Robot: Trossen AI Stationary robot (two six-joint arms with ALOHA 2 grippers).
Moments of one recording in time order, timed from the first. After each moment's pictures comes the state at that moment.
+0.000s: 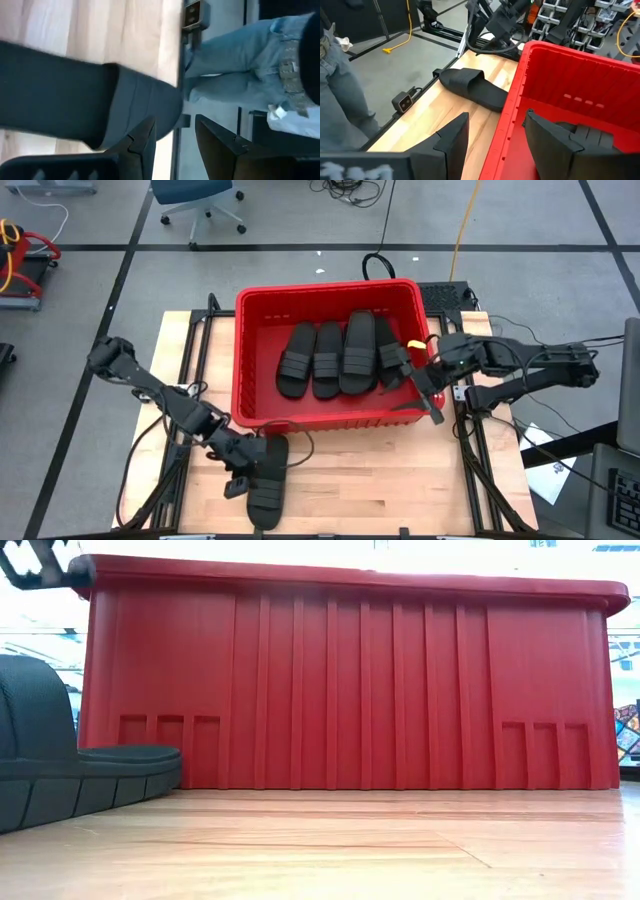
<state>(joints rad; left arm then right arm) -0.57 1.34 0.99 -0.50 0.25 -0.86 0.06 0.97 1.11 -0.56 -0.31 -0.22</state>
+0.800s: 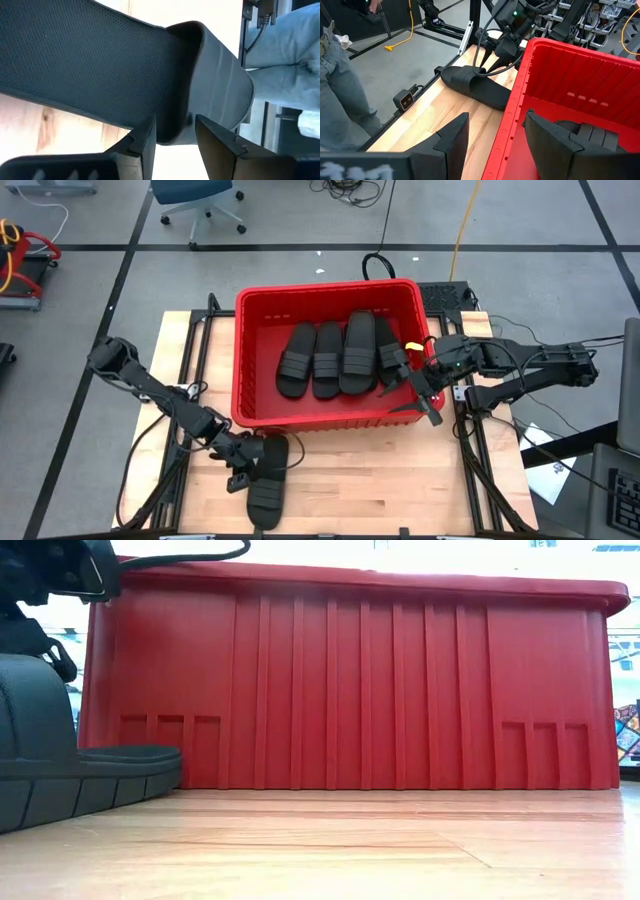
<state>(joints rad) -0.58 1.34 0.69 -0.27 0.18 -0.86 0.07 0.99 1.11 -0.56 -0.31 -0.22</state>
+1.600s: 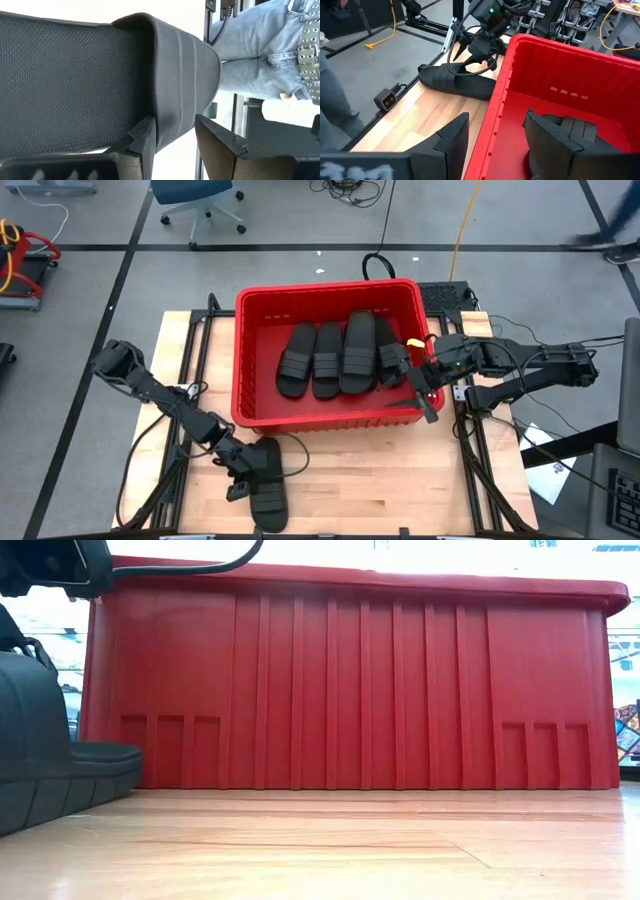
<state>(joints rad) -0.61 1.42 0.69 -0.10 0.30 -0.90 0.07 0.99 1.11 -0.56 -0.23 -0.22</state>
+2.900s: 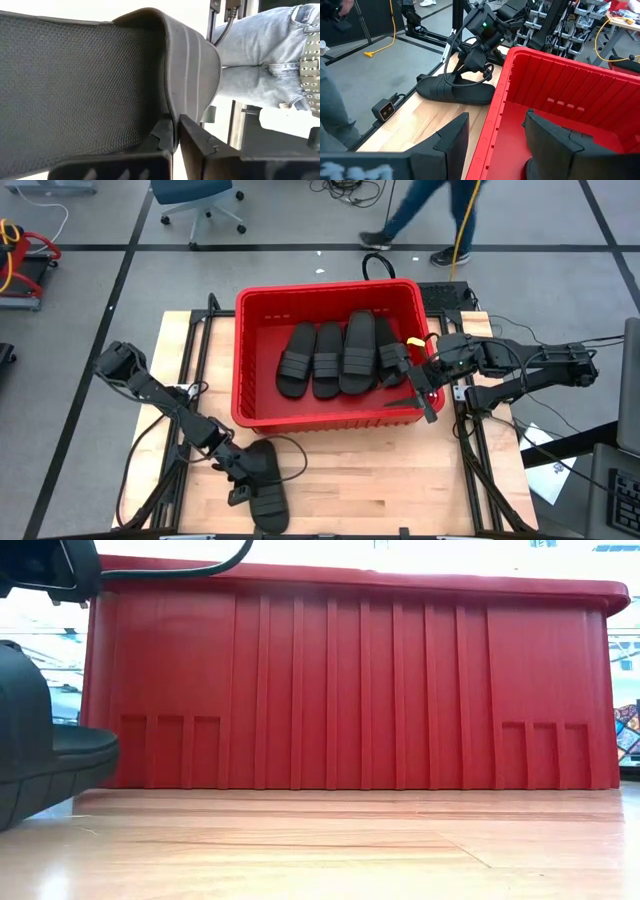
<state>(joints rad) -0.65 1.45 0.69 -0.07 0.26 -1.00 0.07 0.99 1.11 -0.51 -0.23 -0.22</state>
